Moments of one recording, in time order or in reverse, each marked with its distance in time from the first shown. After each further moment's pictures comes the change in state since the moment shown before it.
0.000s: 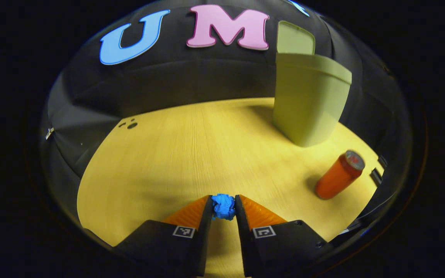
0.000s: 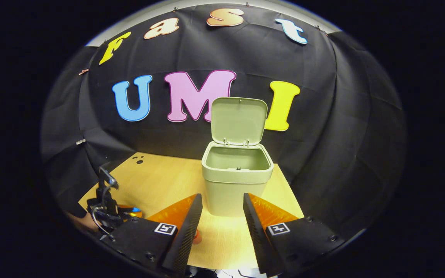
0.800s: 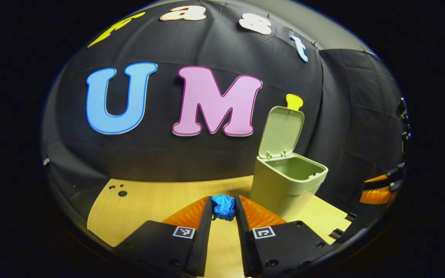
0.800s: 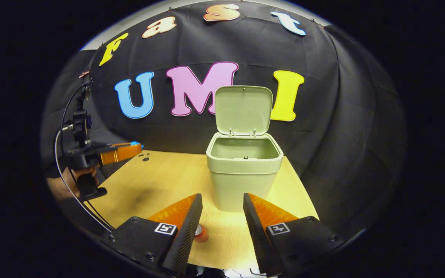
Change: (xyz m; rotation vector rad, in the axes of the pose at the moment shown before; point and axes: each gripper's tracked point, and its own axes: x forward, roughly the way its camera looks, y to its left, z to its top) left arm -0.066 -0.037 0.245 -0.024 -0.405 -0.124; right arm 0.011 0.006 -0.031 0.045 0.036 0.050
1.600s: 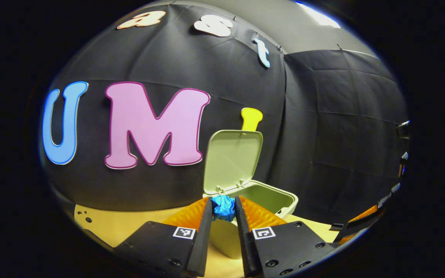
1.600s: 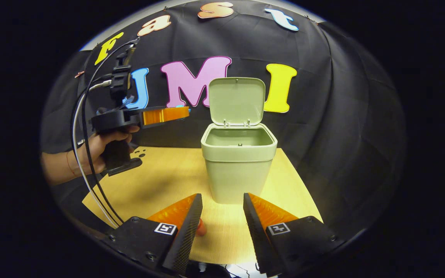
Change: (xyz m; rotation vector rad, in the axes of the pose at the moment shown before) left arm 0.096 -0.129 0.054 0.077 -0.080 -0.297; right arm -0.006 -0.010 -0.024 0.014 0.029 -0.040
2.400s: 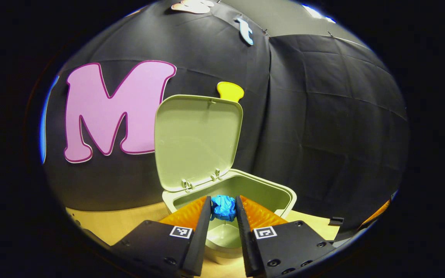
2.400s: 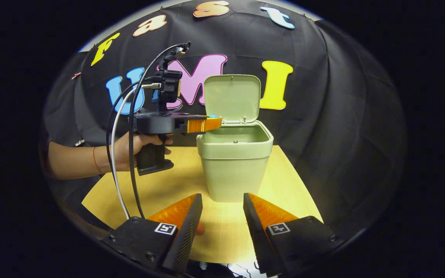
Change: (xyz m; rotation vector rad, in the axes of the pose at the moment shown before) left arm 0.083 -0.043 -0.043 0.042 0.119 -0.105; right arm 0.003 -0.005 -0.006 0.028 0.012 -0.019
